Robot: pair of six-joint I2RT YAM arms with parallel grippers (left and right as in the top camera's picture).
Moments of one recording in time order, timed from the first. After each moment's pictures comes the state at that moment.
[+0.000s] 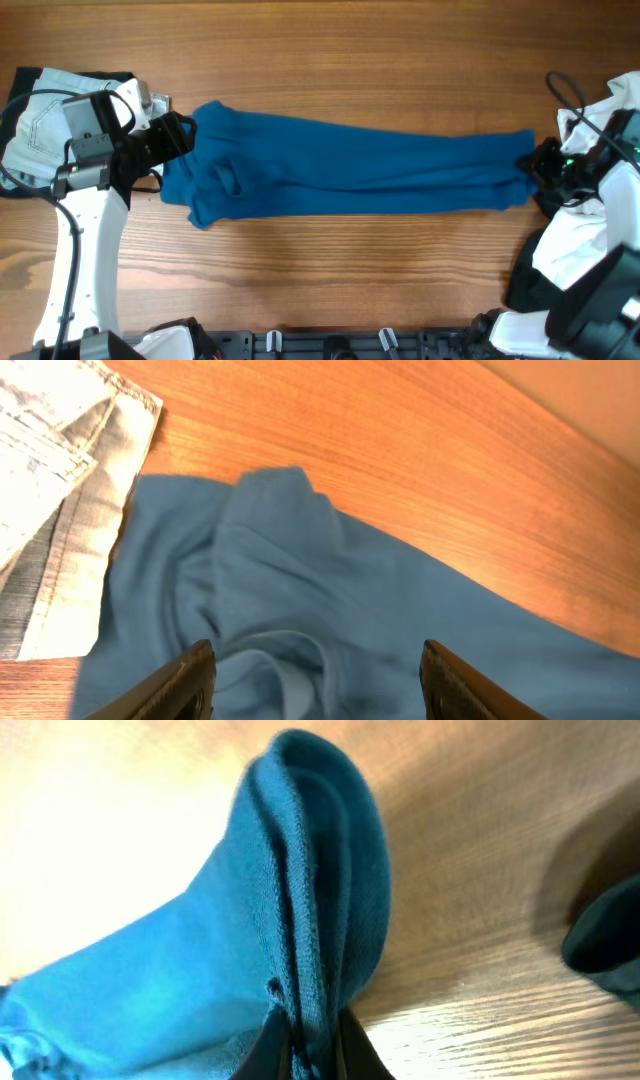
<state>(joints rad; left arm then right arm) 0.22 1.35 1.00 -0.54 0.39 -0.23 -0.53 1.56 1.07 -0.78 -0.46 0.14</state>
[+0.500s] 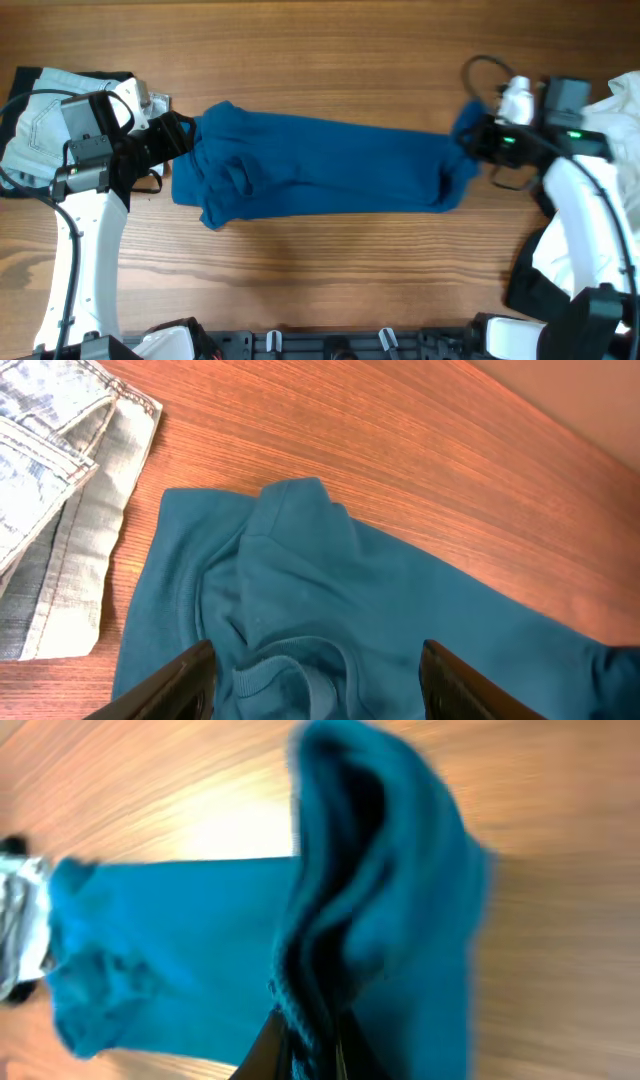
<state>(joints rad) 0.22 1.34 1.00 -0.54 0.39 -0.23 -0.09 1.47 1.09 -0.69 -0.48 0.22</state>
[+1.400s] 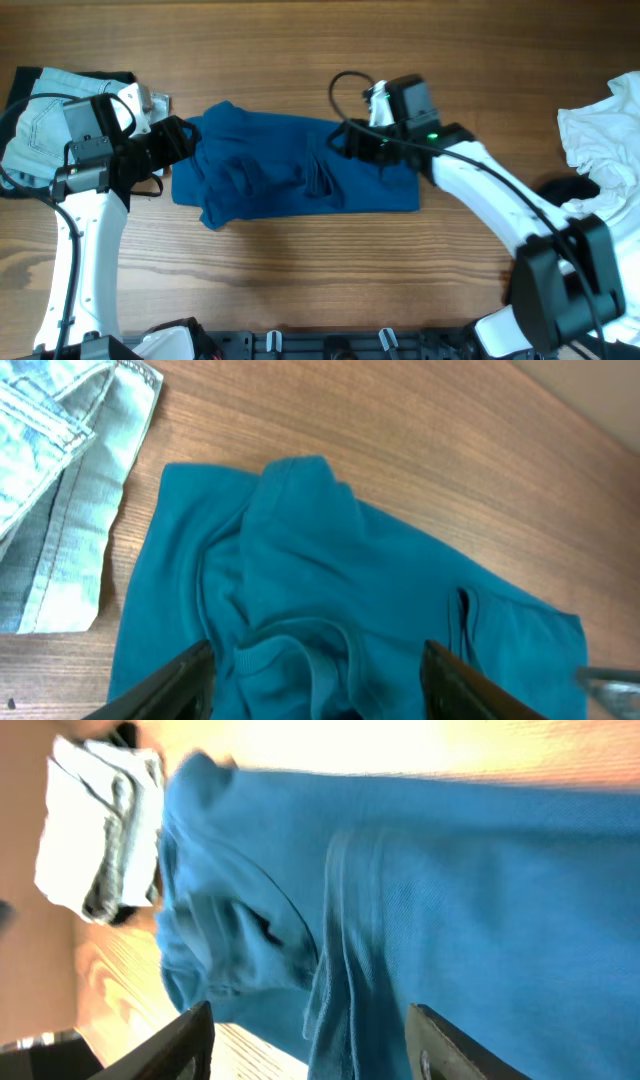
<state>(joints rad) 0.22 1.34 1.00 -0.60 0.39 -0.23 0.37 1.68 1.09 -0.34 -0.50 0.57</state>
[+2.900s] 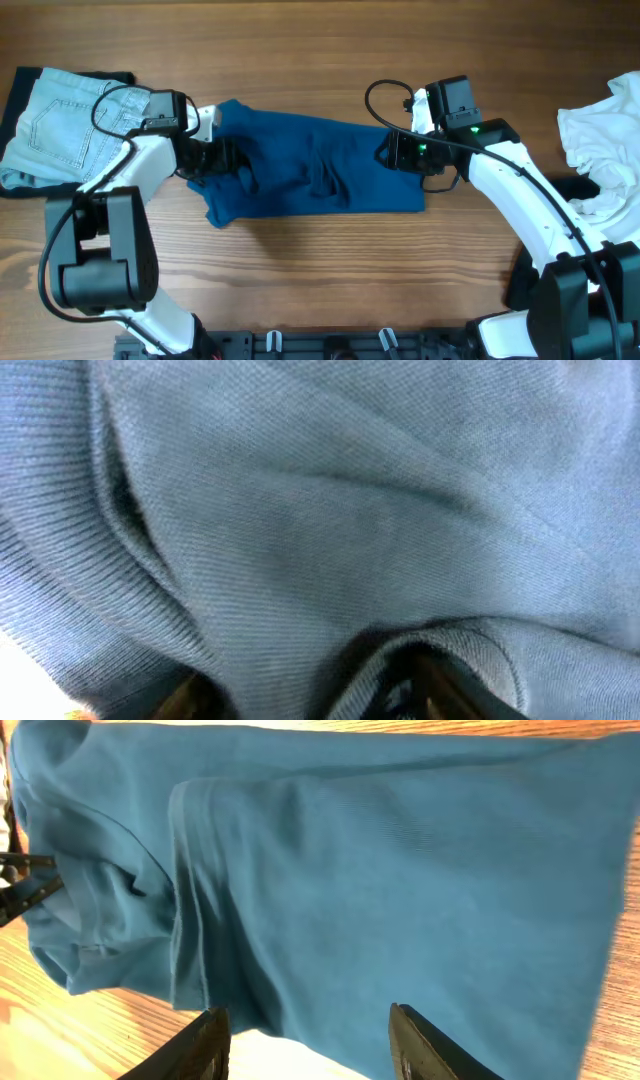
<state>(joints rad) 0.05 1.84 1.03 -0.50 0.37 -0.06 0.24 1.60 1.09 -0.67 -0.37 0.35</state>
